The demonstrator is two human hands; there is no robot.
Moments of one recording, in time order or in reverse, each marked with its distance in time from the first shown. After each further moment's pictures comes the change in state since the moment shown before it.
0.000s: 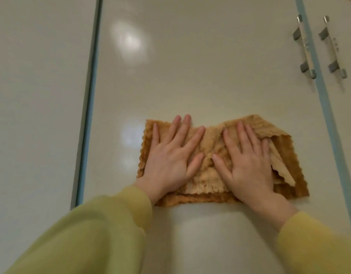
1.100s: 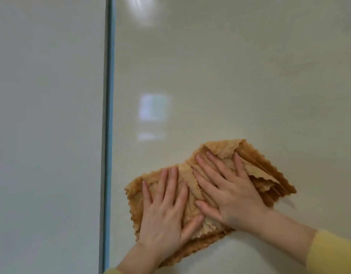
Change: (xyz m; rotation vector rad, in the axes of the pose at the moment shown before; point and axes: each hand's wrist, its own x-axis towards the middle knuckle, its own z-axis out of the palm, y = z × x) left_hand -0.198 0.034 -0.007 0.024 -0.264 -0.149; right_hand -0.107 -0.056 0.016 0.071 -0.120 -0.603
